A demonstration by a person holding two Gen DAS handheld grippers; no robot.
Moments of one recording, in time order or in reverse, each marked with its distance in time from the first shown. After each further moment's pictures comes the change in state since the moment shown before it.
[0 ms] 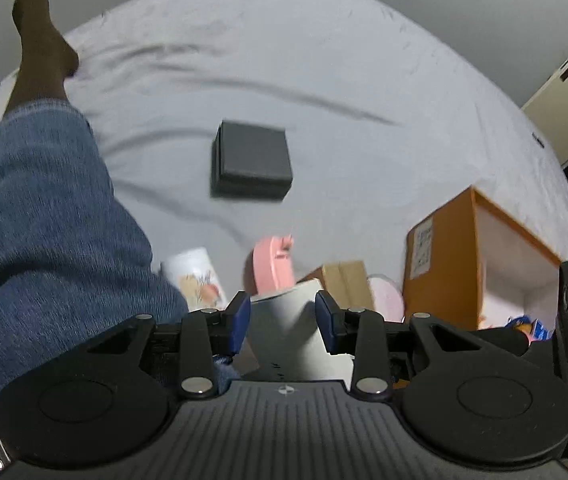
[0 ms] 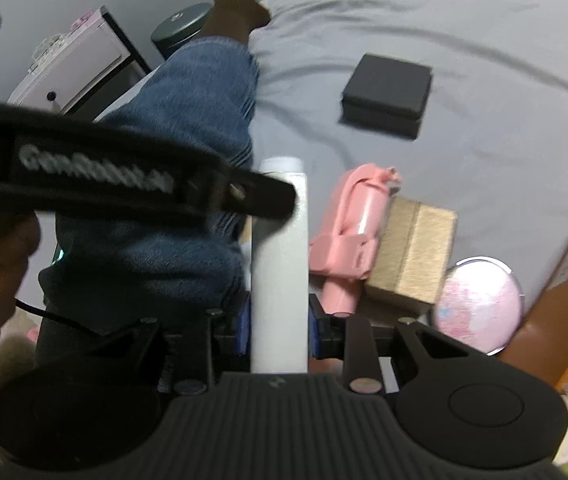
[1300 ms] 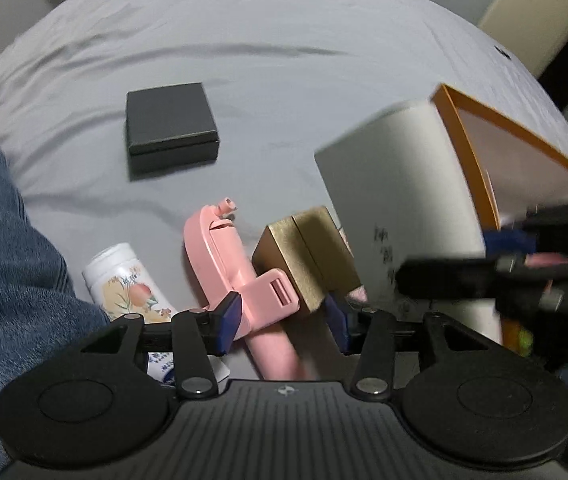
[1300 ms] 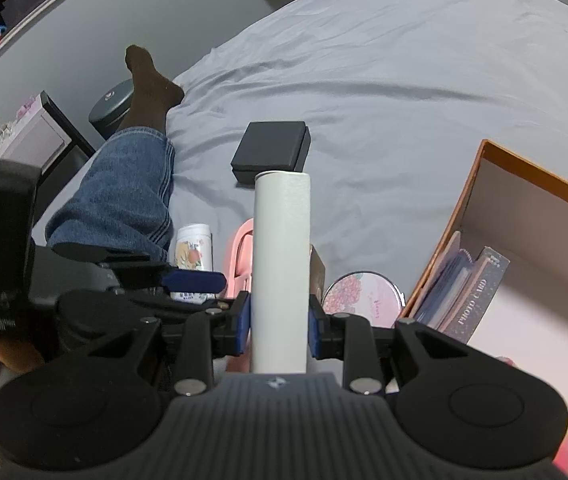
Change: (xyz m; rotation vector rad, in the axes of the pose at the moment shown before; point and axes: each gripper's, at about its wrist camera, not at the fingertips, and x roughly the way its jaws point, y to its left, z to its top) left arm 0.067 -0.038 -0.027 0.297 0.085 -0.011; right arm -0.068 -0.047 -0.011 0.188 -0.164 -0.114
